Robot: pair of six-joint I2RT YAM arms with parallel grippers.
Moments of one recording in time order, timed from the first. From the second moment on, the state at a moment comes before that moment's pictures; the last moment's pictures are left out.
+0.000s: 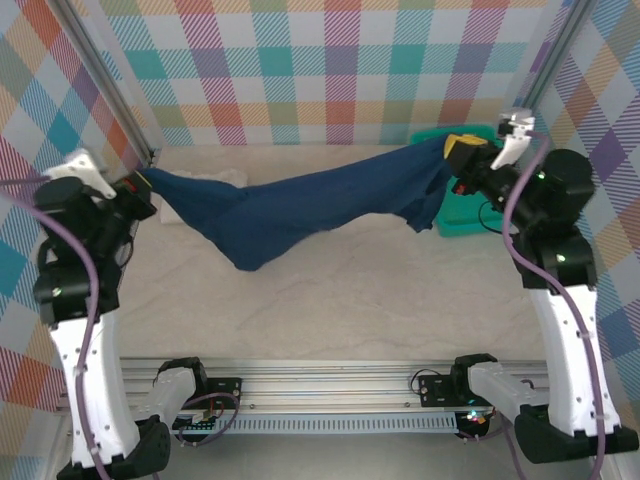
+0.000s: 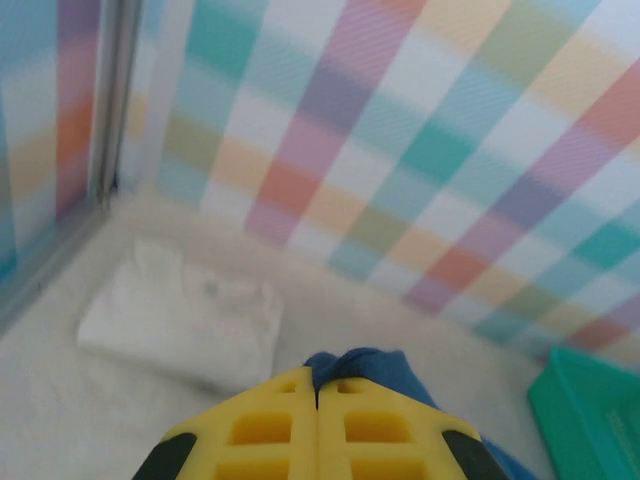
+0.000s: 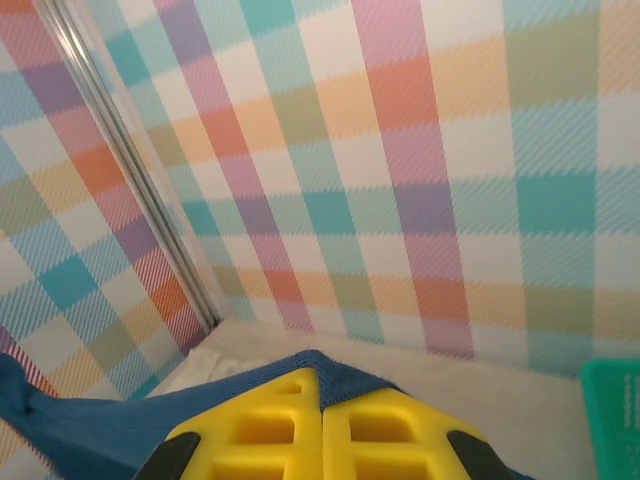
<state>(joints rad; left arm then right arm) 0.17 0.92 1.56 -0.84 0.11 -0.41 0.13 0.98 1.48 -0.46 -0.40 0.25</state>
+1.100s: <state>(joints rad) 0.17 1.26 2.17 -0.95 -0.03 -0.24 0.13 1.06 1.63 -0.63 -0.40 0.15</state>
